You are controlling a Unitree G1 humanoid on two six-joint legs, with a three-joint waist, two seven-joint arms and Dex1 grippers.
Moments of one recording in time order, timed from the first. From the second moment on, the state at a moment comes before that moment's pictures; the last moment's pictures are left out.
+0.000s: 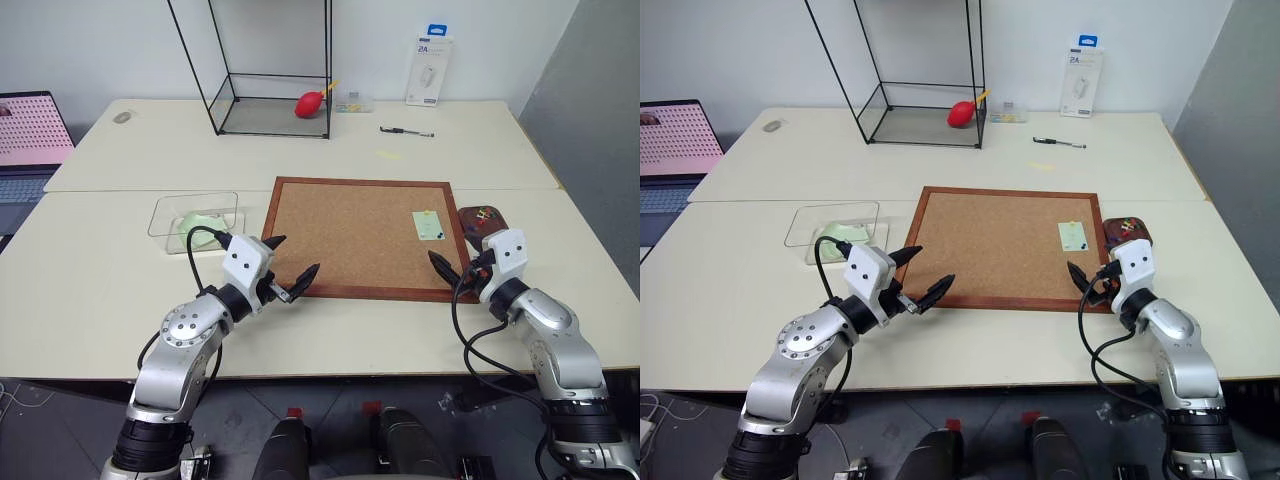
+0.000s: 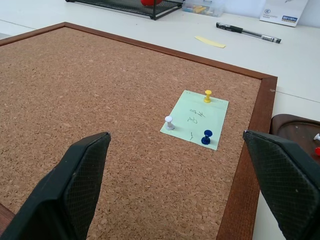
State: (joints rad) left arm -0.14 0.43 -0.01 -0.31 -0.26 0.34 -0.56; right arm -0.19 -0.43 -0.09 -0.09 0.25 0.27 0.48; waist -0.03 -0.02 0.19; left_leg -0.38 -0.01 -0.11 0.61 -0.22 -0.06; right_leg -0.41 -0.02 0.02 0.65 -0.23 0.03
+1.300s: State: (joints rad) left arm -0.44 0.32 -0.17 0.02 -0.25 0.29 -0.71; right arm -0.20 -0.42 -0.08 -0.14 0.23 0.29 0.49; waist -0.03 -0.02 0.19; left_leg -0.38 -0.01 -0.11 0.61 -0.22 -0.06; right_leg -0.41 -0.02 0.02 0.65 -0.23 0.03
